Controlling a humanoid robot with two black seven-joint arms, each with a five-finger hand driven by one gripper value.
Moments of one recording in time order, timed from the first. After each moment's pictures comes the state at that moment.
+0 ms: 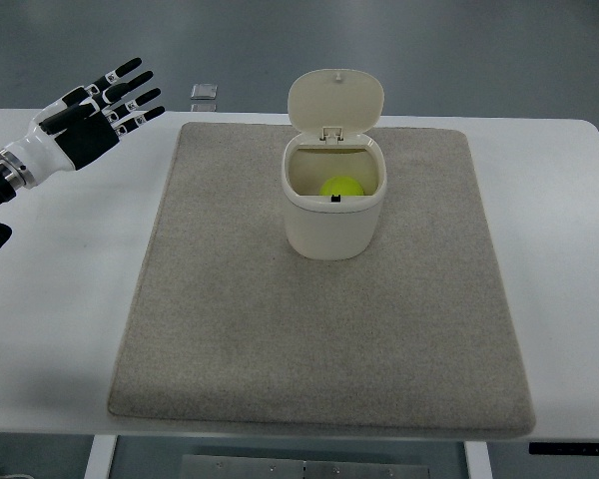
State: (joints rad) left arm -0.69 0.58 -0.83 -0.82 -0.10 -0.61 0.06; right arm 0.03 0.00 -0.04 0.23 0.04 -0.12 0.07
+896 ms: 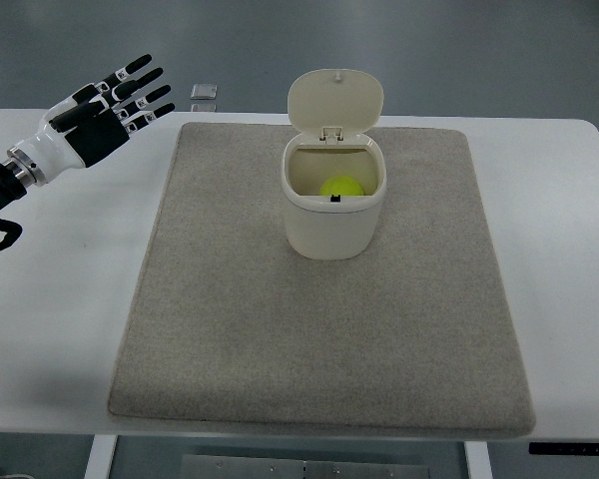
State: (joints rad) left arm -0.71 0.55 -0.83 -0.83 -0.10 -0.61 0.05; right arm 0.03 0.00 -0.04 0.24 0.04 -0.13 0.07
